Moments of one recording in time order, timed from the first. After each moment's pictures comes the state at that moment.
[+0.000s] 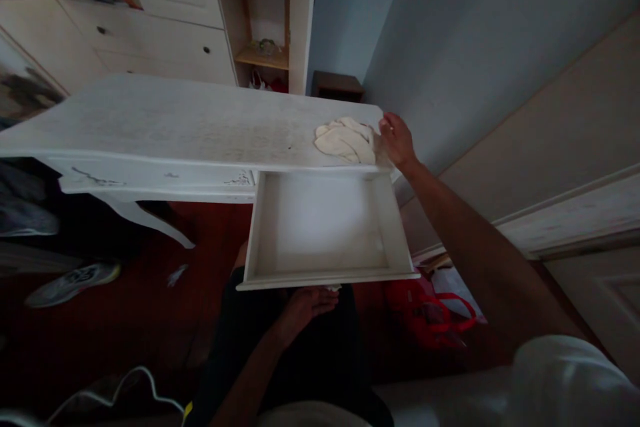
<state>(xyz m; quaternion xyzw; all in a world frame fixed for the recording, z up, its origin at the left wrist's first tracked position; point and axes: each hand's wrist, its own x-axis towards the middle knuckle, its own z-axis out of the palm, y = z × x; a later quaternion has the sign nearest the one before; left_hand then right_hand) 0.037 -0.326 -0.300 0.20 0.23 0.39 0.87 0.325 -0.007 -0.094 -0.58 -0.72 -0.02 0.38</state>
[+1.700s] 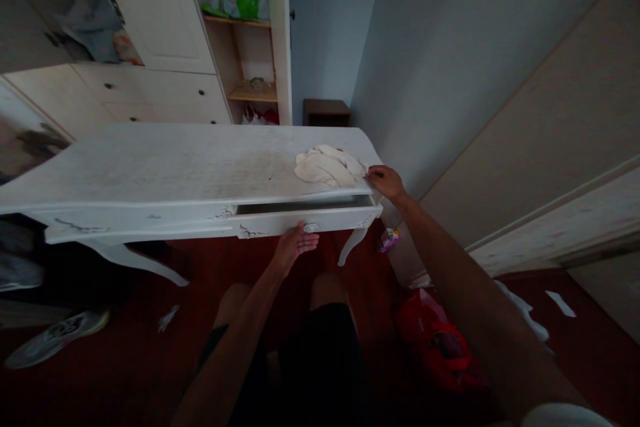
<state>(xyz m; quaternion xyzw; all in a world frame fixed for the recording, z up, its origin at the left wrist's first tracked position) 0.064 -0.140 -0.215 0.29 0.42 0.46 0.72 0.364 -0.022 -0.134 -0.66 -0.65 0.09 0.36</state>
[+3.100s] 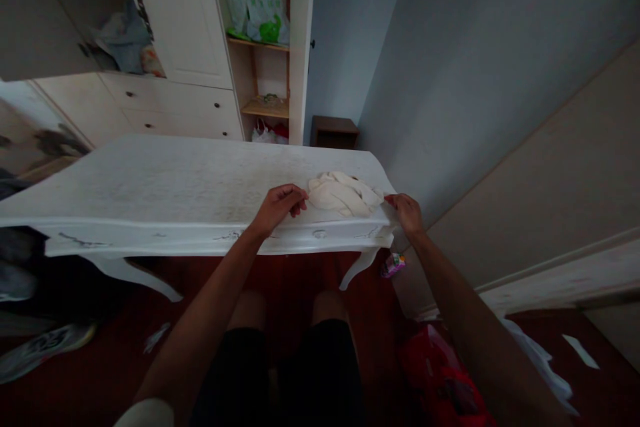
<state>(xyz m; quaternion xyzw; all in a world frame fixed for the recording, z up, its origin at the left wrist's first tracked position) 0.011 -0.049 -0.079 0.59 0.38 0.49 0.52 0.362 -0.030 -0.130 -0.65 -0.55 0.15 0.50</state>
